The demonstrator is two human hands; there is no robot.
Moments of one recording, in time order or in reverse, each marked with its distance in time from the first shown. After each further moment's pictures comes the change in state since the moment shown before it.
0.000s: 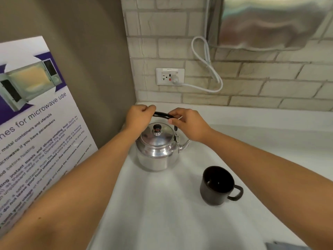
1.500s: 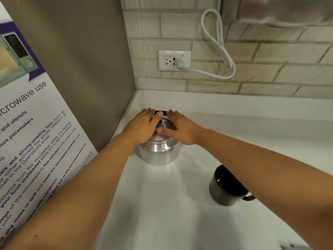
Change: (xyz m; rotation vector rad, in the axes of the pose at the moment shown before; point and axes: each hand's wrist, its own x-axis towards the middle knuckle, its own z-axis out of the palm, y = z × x) left_hand 0.011 -0.071 0.008 0.539 -0.500 0.178; right_hand 0.030 0.050 0.055 -0.284 -0.329 0.067
